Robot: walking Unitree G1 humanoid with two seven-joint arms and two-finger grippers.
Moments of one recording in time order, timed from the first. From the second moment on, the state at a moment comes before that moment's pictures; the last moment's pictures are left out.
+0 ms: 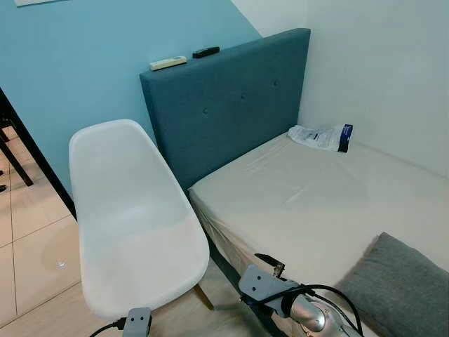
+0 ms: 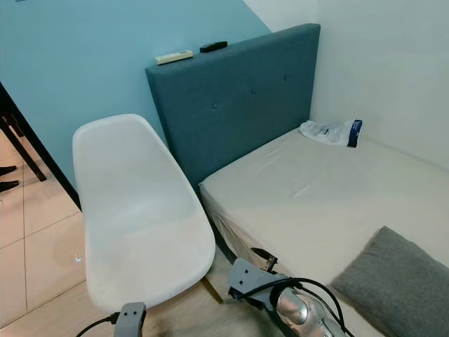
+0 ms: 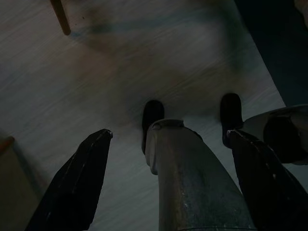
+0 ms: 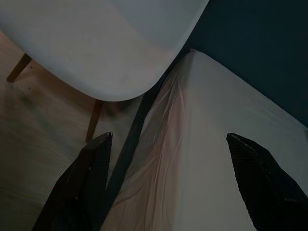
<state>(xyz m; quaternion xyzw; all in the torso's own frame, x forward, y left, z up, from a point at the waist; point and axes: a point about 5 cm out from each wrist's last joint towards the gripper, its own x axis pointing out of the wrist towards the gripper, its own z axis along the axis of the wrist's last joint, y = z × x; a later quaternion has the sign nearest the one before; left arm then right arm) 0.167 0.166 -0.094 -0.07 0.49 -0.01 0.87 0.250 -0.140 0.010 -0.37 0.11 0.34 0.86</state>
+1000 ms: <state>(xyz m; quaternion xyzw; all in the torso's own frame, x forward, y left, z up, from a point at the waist) 0.167 0.165 -0.094 -0.07 0.49 -0.02 0.87 0.250 -0.143 0.010 -0.38 0.11 0.34 0.86</state>
